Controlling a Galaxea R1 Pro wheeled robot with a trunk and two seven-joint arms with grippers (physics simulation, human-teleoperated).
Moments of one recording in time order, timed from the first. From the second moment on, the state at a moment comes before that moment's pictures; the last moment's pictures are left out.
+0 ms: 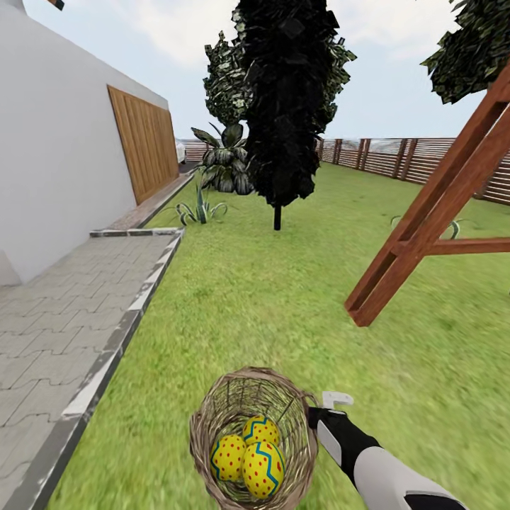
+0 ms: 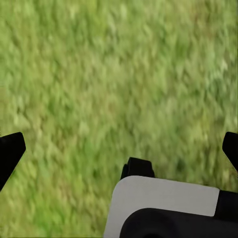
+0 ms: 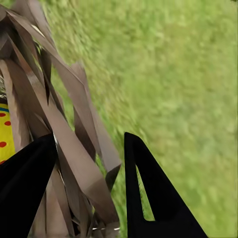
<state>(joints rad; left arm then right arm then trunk) 0.02 0.08 0.19 -0.60 0.06 0.06 -0.05 -0.70 0.12 -0.08 -0.23 -0.02 0.17 -0.25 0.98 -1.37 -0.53</state>
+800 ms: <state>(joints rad) 0.02 0.08 0.19 -0.60 0.06 0.06 -0.05 -0.70 0.12 -0.08 -0.23 -0.02 0.17 -0.25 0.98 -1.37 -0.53</state>
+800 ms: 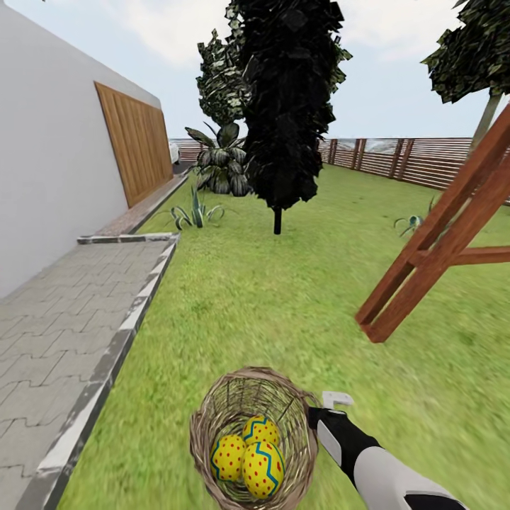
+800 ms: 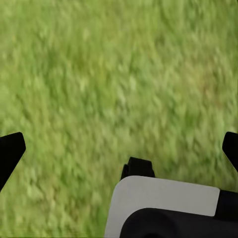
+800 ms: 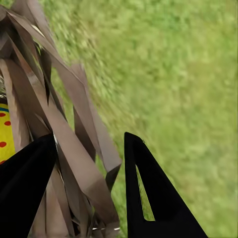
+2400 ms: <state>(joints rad) 0.02 0.08 0.19 -0.60 0.05 0.06 -0.05 -0.70 0.12 -0.08 -0.23 -0.02 0.17 -0.25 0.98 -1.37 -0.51</state>
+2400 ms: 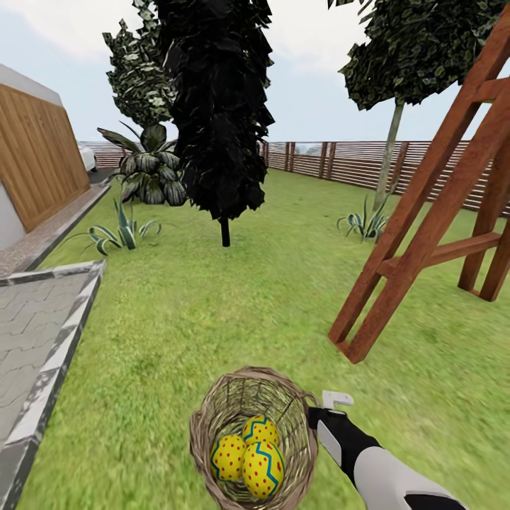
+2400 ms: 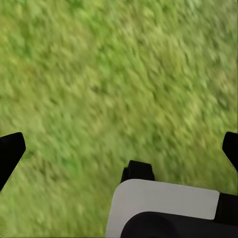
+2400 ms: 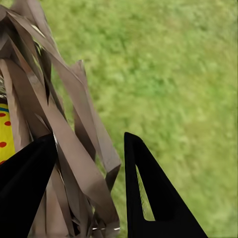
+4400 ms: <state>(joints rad) 0.02 0.08 0.19 -0.60 0.05 0.04 -0.05 -0.70 0.12 -0.08 -0.23 -0.02 0.17 -0.25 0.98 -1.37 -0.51</state>
